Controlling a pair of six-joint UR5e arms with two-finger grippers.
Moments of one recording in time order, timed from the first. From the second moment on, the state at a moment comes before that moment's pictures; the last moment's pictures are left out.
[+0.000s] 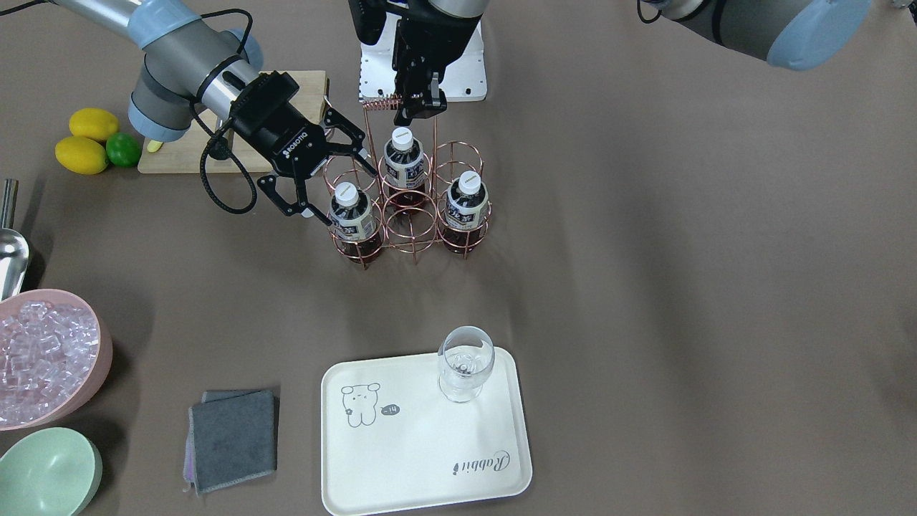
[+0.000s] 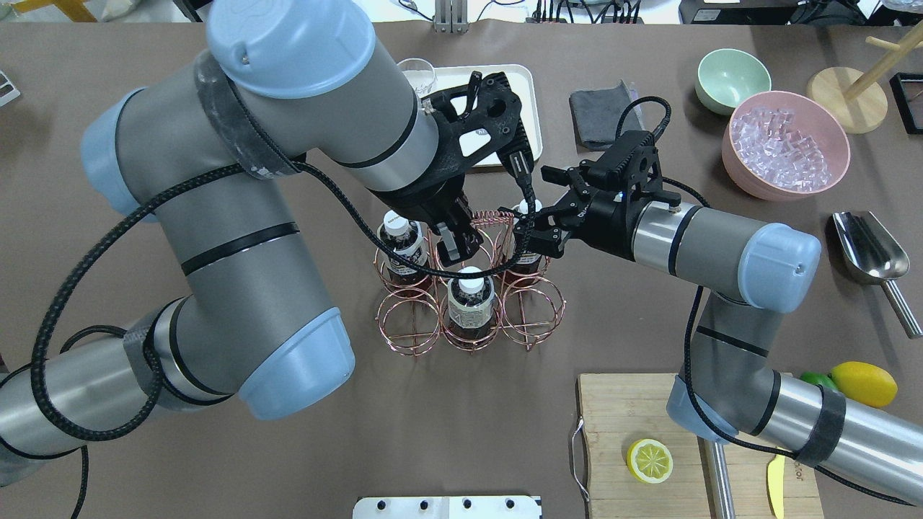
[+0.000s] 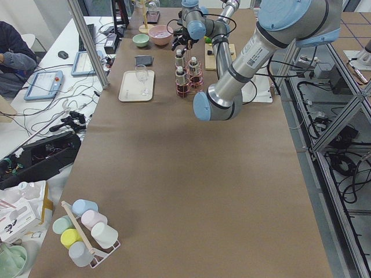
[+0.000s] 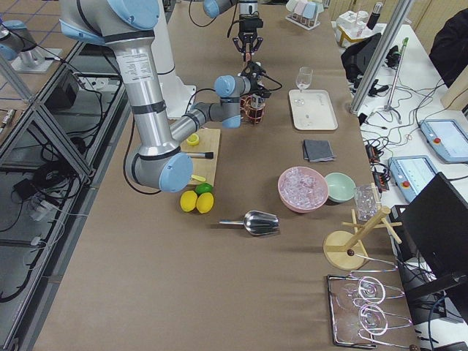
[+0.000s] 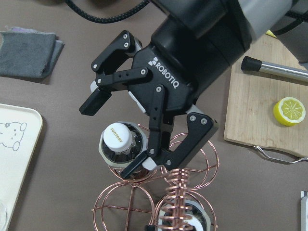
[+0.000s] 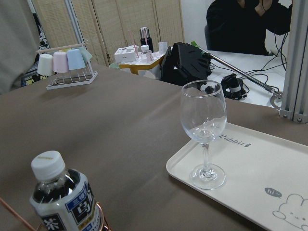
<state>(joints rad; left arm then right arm) -0.61 -2.47 -1.88 -1.46 -2.08 0.05 0.53 -1.25 1.73 -0.35 1.53 0.62</state>
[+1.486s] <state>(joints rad) -0.61 -2.46 -1.88 -1.46 -2.08 0.05 0.51 -1.29 1.75 -0.35 1.51 0.61</state>
